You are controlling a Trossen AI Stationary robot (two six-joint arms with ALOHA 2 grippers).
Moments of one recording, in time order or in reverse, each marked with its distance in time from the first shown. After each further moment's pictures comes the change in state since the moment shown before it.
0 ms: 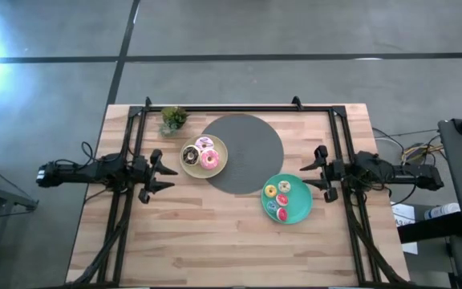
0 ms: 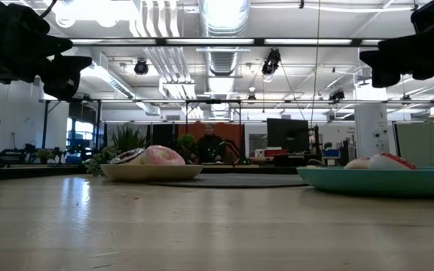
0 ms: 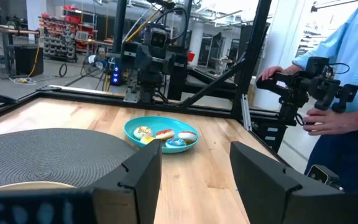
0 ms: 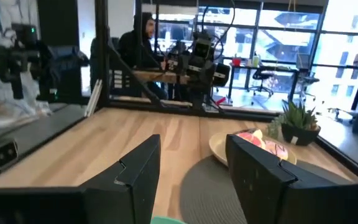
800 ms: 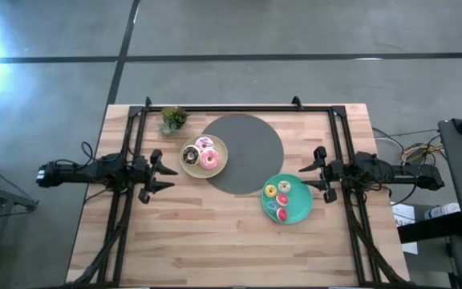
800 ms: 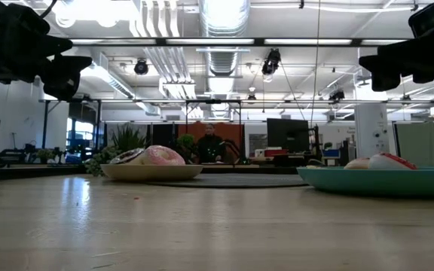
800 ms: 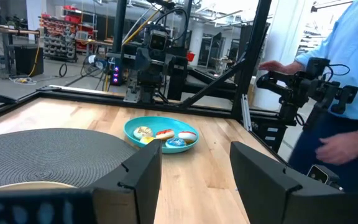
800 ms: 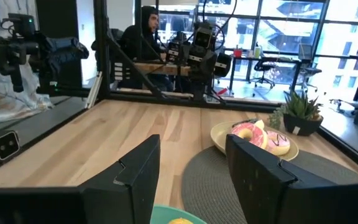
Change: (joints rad) left arm 0.000 0.000 0.000 -0.001 0.000 0.000; right arm 0.000 0.009 0.000 -0.030 -0.001 -0.002
